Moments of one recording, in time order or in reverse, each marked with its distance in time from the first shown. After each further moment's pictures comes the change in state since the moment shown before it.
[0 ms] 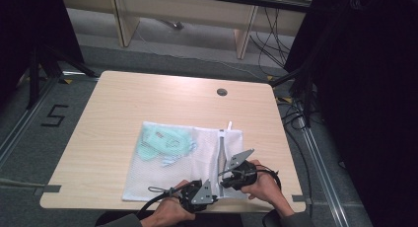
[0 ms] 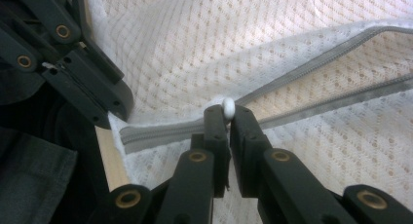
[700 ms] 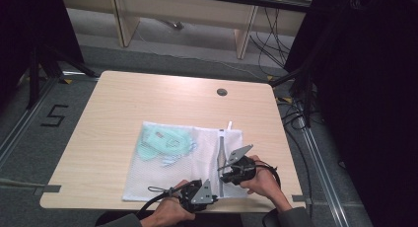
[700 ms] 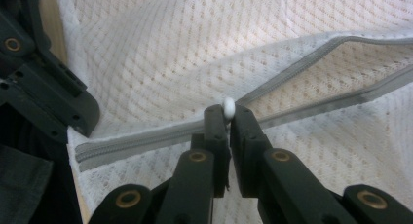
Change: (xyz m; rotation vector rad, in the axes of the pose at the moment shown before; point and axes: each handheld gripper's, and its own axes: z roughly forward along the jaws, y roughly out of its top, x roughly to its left) left arm -0.001 0.000 0.000 -0.014 -0.006 -0.015; right arm -0.012 0.006 0.002 0.002 -0.031 -0.005
